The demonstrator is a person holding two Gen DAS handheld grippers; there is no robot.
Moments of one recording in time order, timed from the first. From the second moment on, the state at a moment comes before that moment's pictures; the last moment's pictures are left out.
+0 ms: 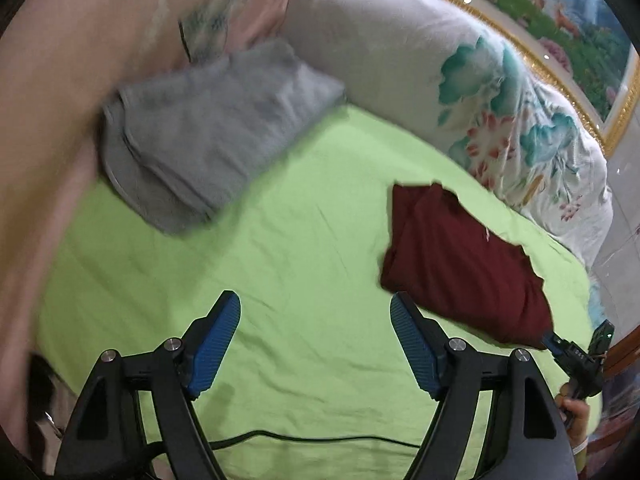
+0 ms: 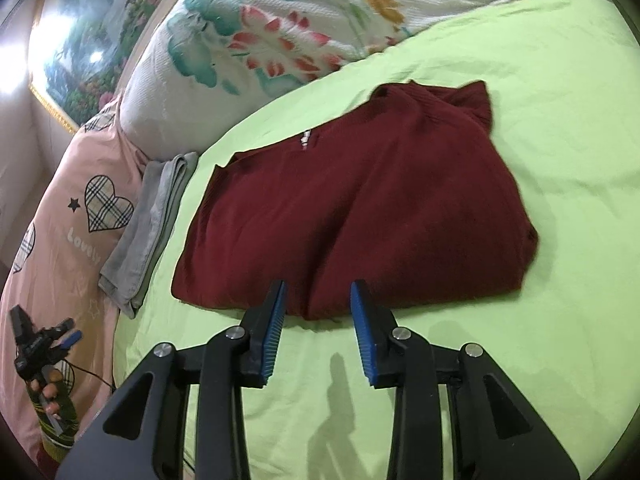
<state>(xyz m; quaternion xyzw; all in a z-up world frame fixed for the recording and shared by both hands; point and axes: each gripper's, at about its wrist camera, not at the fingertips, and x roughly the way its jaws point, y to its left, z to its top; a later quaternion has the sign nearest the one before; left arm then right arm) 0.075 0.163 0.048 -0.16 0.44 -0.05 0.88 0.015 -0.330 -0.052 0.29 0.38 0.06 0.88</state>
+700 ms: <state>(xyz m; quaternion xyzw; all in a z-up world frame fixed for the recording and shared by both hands) 0.191 0.001 -0.103 -0.31 0.52 -0.14 0.78 0.144 -0.280 -0.053 0.26 0.40 0.09 0.87</state>
